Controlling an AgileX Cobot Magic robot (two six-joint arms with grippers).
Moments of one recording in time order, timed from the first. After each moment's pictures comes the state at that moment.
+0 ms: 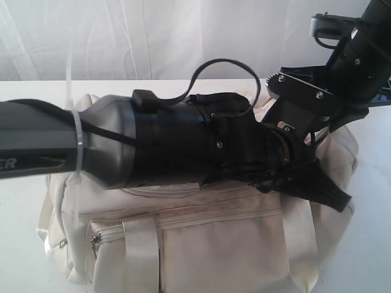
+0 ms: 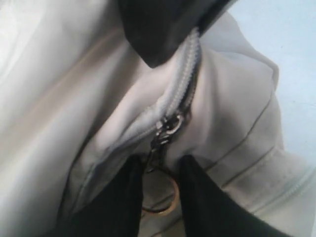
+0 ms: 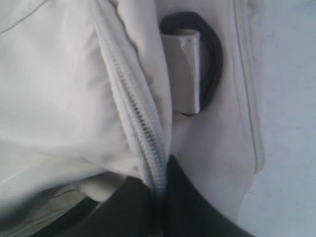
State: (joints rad) left arm -1.17 1.88 -1.46 0.59 0.42 -0.75; right arm 0.40 1.56 -1.39 0.07 1.21 0.36
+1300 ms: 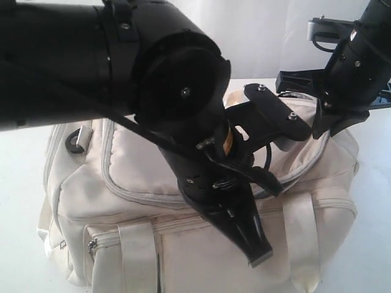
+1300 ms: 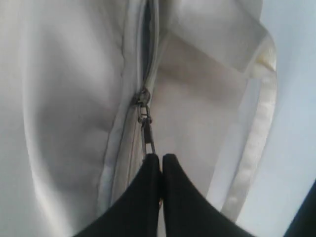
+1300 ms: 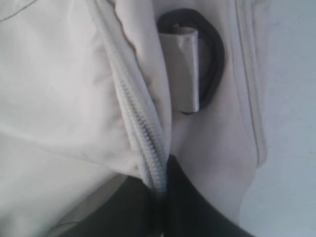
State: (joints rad) left arm -1.15 1.67 -1.46 0.09 1.04 0.01; right arm 0.40 1.56 -1.39 0.06 1.25 0.35
